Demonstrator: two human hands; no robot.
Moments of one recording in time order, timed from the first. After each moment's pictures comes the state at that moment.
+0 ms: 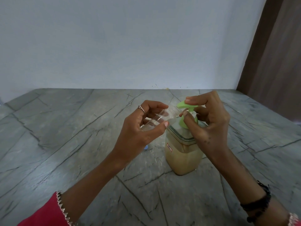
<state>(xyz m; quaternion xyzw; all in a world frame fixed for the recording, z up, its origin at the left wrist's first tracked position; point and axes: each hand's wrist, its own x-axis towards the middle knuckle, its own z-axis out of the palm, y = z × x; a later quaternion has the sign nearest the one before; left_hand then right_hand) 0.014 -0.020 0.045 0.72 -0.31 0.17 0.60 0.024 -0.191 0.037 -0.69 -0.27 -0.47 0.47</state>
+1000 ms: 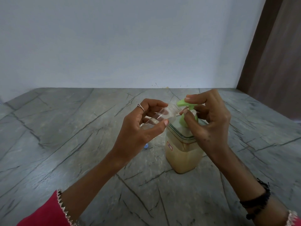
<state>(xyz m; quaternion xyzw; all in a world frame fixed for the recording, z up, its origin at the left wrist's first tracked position) 0.014 -0.019 0.045 0.72 -0.31 0.18 0.59 0.022 -0.191 0.039 -0.70 -0.27 -0.49 0.45</state>
